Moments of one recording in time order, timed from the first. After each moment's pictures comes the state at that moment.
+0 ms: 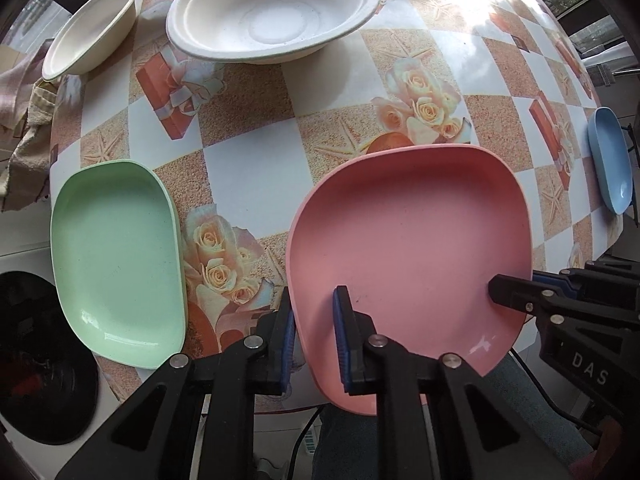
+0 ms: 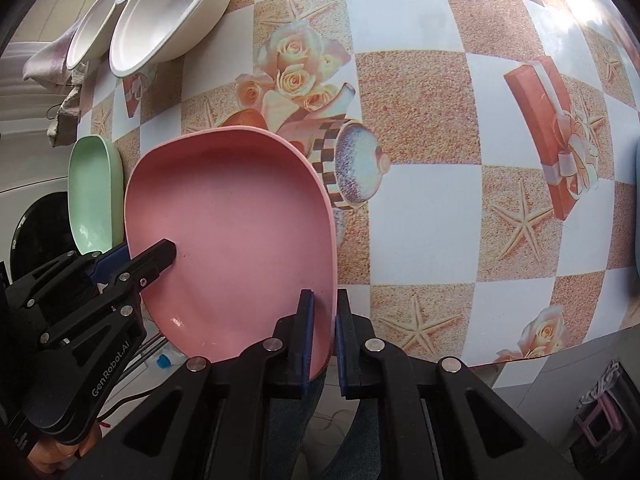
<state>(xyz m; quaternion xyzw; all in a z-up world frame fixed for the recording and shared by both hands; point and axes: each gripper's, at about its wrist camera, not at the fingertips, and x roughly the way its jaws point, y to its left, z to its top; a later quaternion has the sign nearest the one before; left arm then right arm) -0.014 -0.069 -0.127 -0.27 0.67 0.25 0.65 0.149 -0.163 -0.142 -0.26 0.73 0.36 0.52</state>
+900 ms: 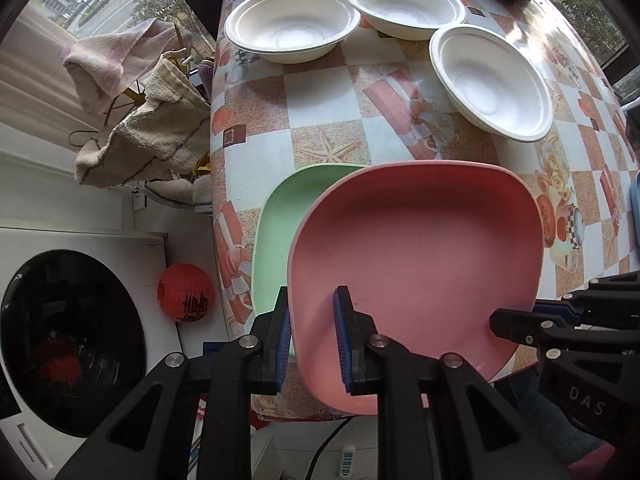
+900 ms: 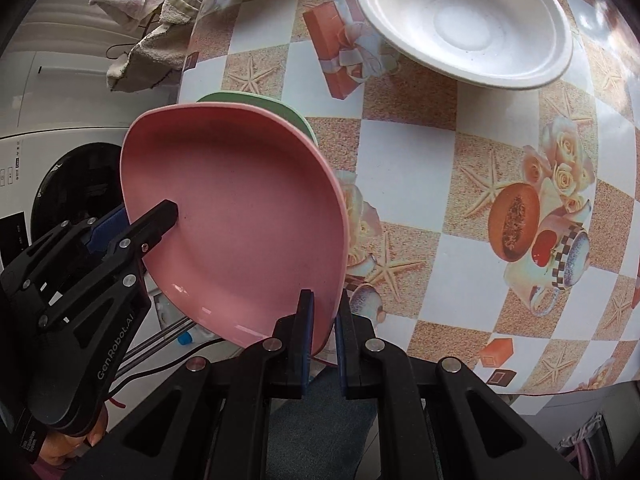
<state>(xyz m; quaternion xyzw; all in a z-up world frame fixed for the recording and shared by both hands) -0.084 0.053 -0.113 -0.24 0.63 0.36 0.64 -0.039 0.005 -0.094 -0.30 0.70 0.44 0.47</state>
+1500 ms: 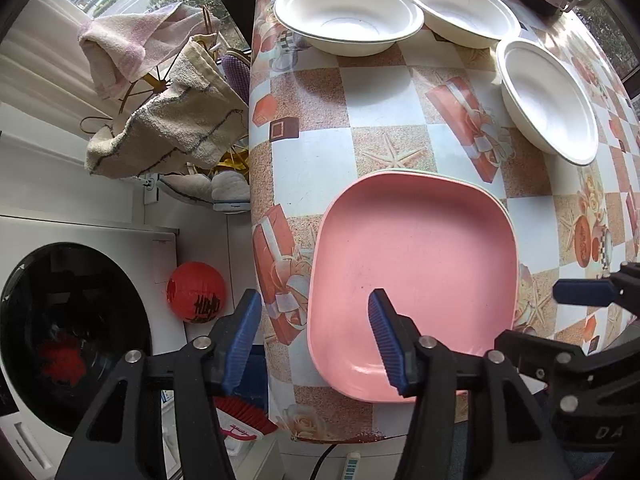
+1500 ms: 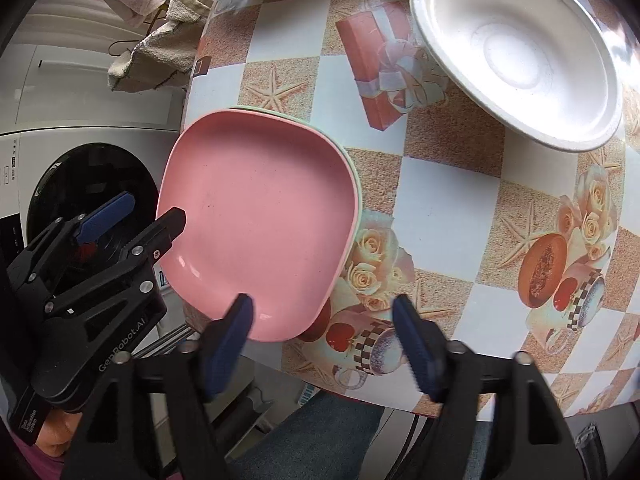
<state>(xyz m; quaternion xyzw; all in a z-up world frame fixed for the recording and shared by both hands) -0.109 0.077 -0.119 -0.24 0.62 0.38 0.64 -0.002 0.021 -0.117 -0.31 0.69 0.46 0.47</state>
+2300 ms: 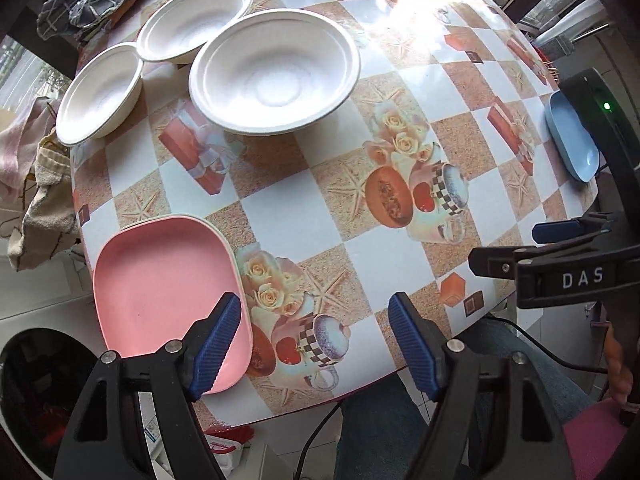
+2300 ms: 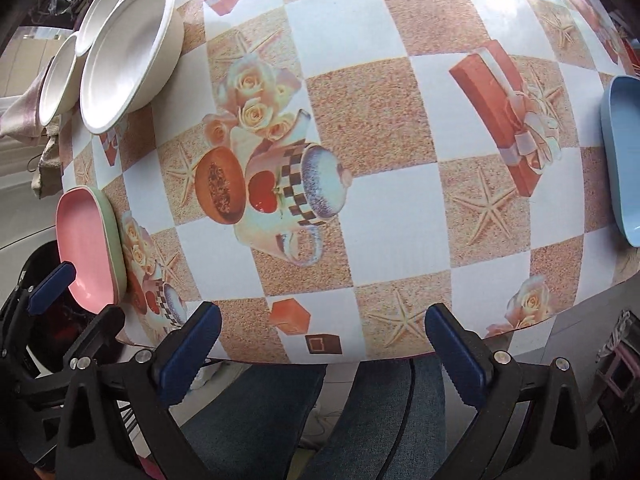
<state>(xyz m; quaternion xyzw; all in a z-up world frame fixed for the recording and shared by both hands) 0.029 -0.038 -0.097 -0.21 0.66 0.19 0.70 0.159 -0.139 -0.118 -0.22 0.75 0.29 0.55</state>
